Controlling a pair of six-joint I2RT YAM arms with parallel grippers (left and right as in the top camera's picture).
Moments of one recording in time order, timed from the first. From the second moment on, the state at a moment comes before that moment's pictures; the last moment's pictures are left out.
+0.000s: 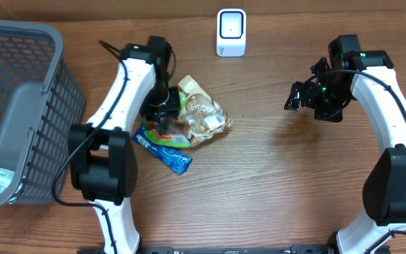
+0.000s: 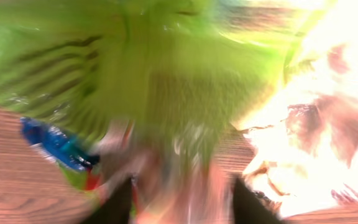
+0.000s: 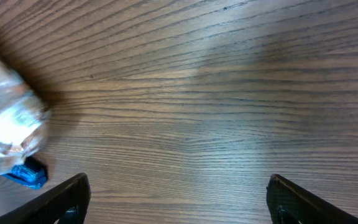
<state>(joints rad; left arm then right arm) -0.19 2.07 1.73 -1.31 0.08 -0.35 0.02 1.86 1.53 -1.18 -0.33 0.20</state>
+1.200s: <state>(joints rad) 0.90 1.72 1.77 -1.18 -0.10 -0.36 0.02 1.86 1.53 -1.15 -0.33 0.20</state>
